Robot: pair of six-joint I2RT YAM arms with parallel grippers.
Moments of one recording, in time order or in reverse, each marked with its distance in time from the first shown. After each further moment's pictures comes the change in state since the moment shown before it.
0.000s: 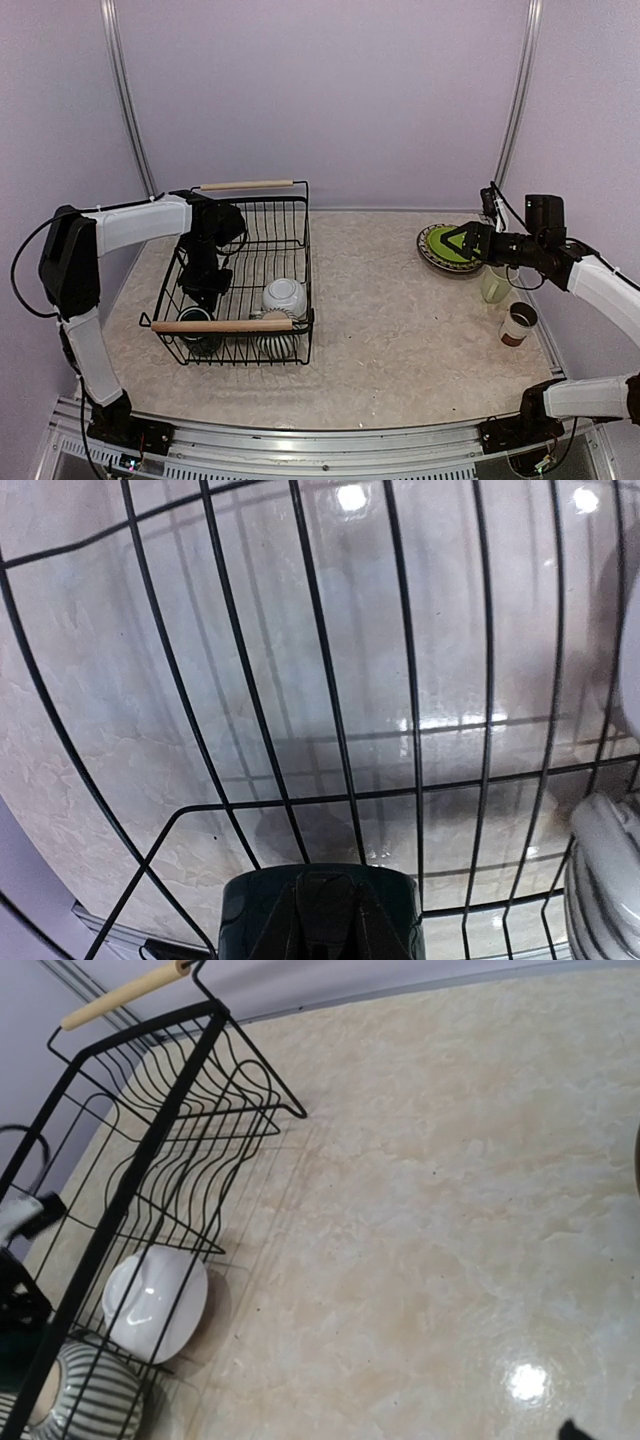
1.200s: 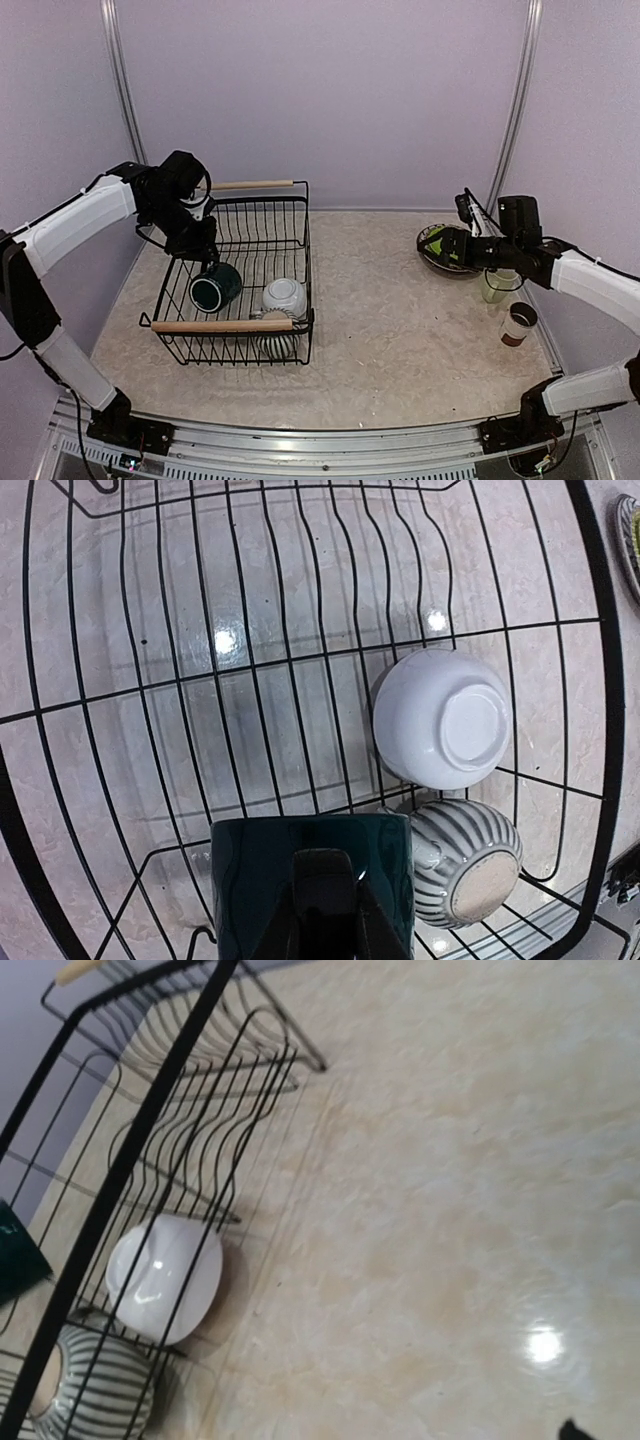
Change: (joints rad) left arm 0.084 -0.286 0.047 0.178 0.190 0.030; right arm 0.133 0.084 0.004 0.049 0.081 0.058
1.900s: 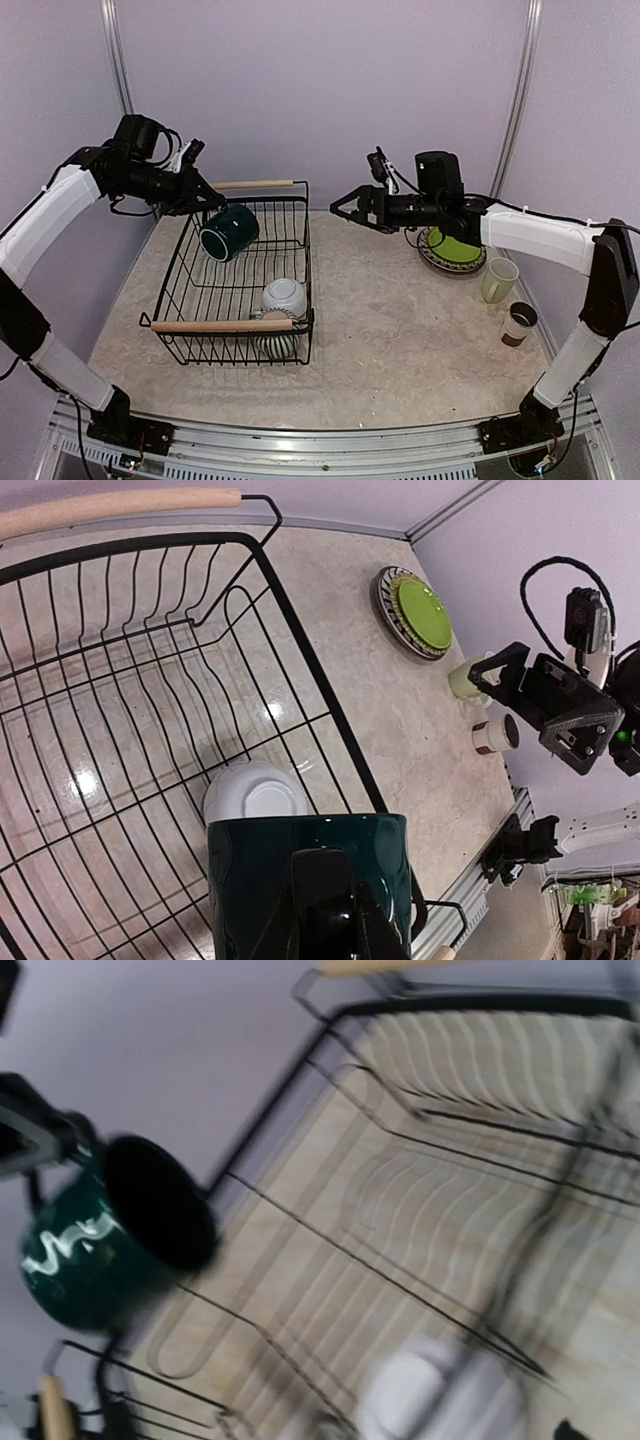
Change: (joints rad) left arm 0.161 -0.116 0.097 0.202 0.459 0.097; right arm 0.332 0.459 0.468 0.183 -0.032 0.151
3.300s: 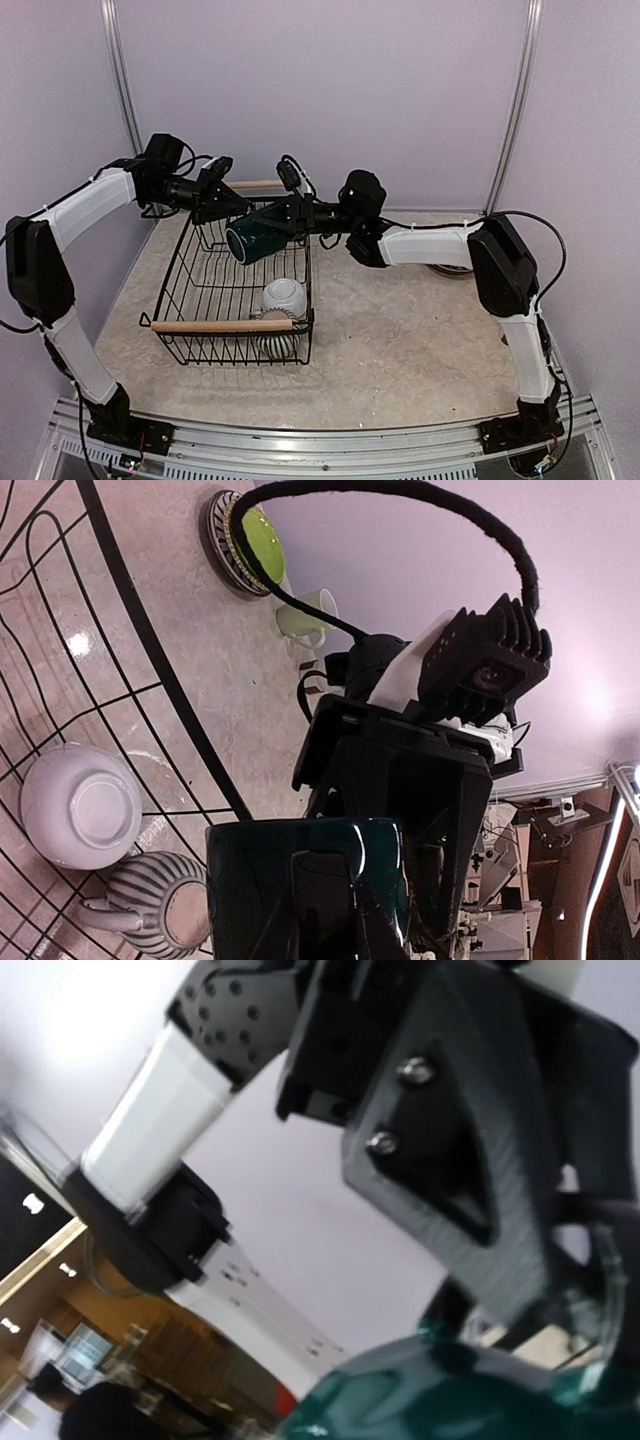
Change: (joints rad) left arm 0.055 0.238 -0.006 0.163 0.597 -0.125; right arm 0.196 0.620 0.451 0.846 -0.465 0.616
